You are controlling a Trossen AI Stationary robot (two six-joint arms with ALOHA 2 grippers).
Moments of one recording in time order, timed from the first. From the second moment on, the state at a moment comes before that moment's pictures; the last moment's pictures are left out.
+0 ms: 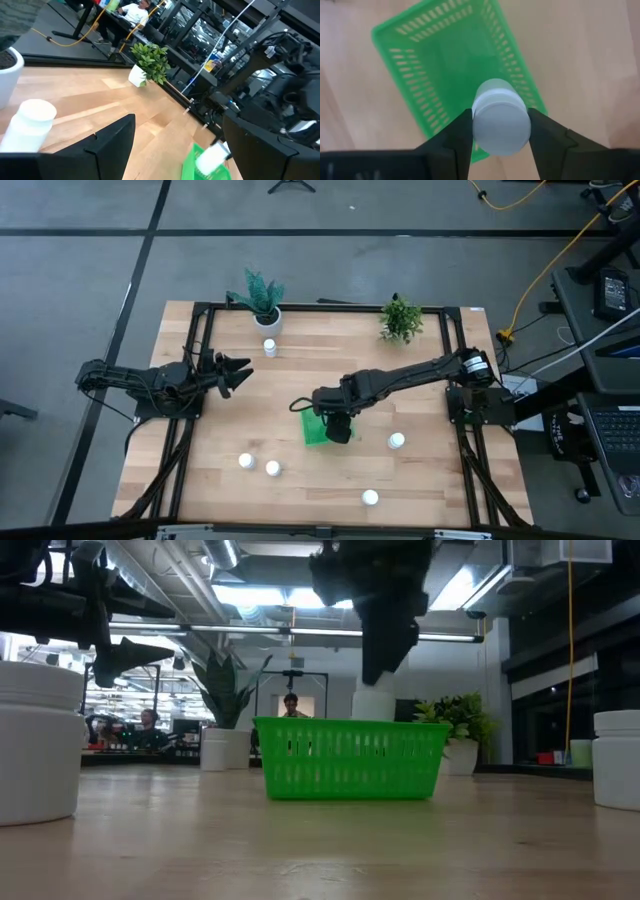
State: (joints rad) left arm -0.11 0.07 0.02 0.05 -0.51 -0.66; right arm 0.16 1.97 1.66 -1.01 0.06 0.44
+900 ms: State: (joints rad) left arm -0.11 0.07 0.02 0.05 -0.51 -0.63; right arm 0.11 1.99 1.54 -0.97 0.05 0.42
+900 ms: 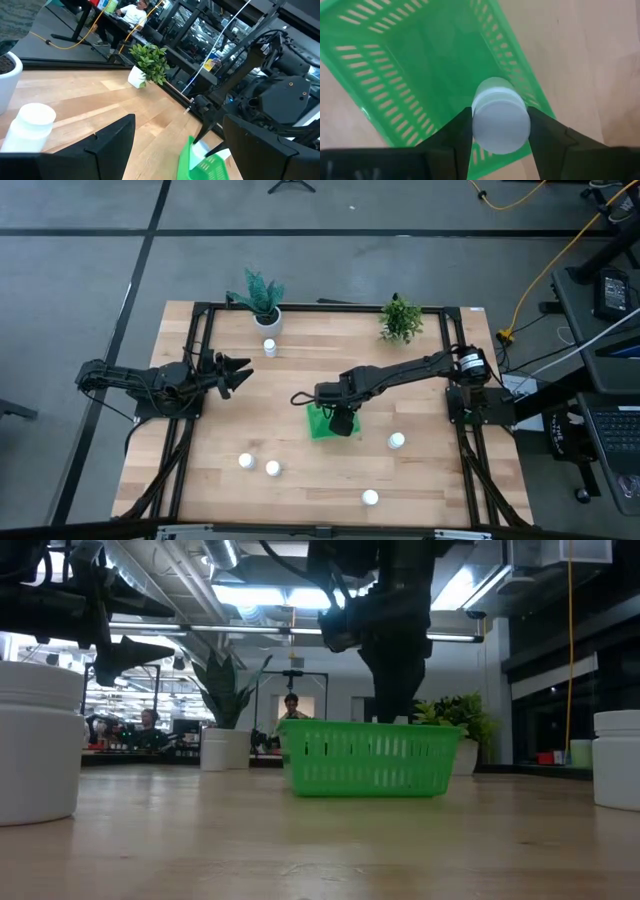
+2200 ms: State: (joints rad) left arm -0.11 0.07 0.02 0.05 -0.47 -0.62; right arm 0.36 1.94 2.07 -1.55 0.25 0.77
